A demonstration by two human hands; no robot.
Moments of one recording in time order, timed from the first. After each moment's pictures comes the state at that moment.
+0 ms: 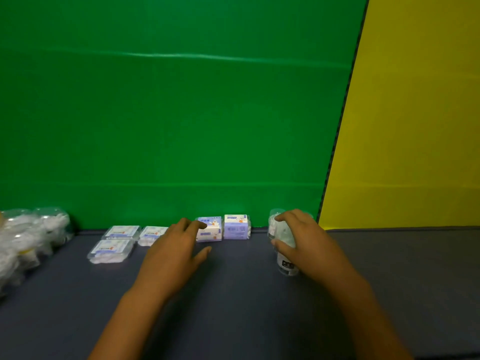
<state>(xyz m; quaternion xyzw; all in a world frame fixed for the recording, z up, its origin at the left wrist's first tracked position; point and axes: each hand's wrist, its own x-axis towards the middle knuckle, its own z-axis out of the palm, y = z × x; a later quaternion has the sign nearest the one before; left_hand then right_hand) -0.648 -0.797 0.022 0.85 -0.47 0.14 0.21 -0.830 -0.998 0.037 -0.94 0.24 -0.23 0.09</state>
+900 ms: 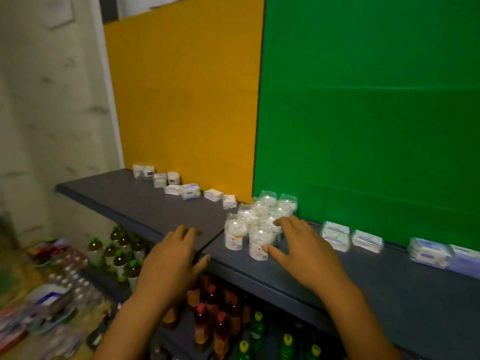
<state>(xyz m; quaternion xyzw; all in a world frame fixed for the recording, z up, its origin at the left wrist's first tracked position) -0.589 -0.320 0.032 0.95 -0.20 0.21 0.13 -0.631 -0.575 0.050 -0.97 -0.03 -0.22 0.09</state>
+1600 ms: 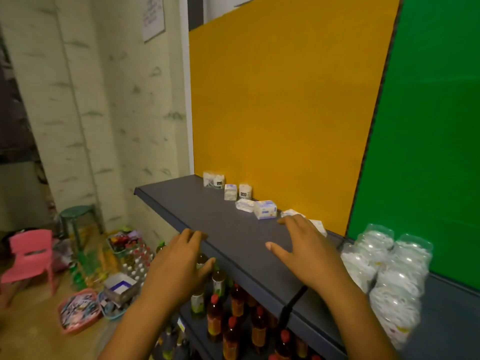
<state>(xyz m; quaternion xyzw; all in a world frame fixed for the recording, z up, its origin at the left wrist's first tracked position) -0.456 -0.170 0.025 0.97 -0.08 0.22 0.10 -0.424 -0.421 0.041 -0.96 -0.14 -0.22 0.14</state>
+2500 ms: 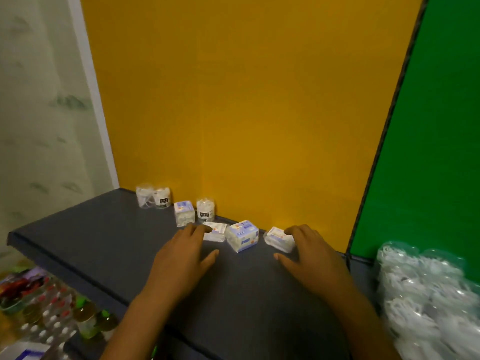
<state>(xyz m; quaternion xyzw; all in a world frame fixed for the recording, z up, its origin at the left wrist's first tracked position) -0.169 -0.175 0.014 0.94 -0.24 0.16 0.18 -0.237 -0.425 0.008 -0.98 0.06 -0.17 0.12</state>
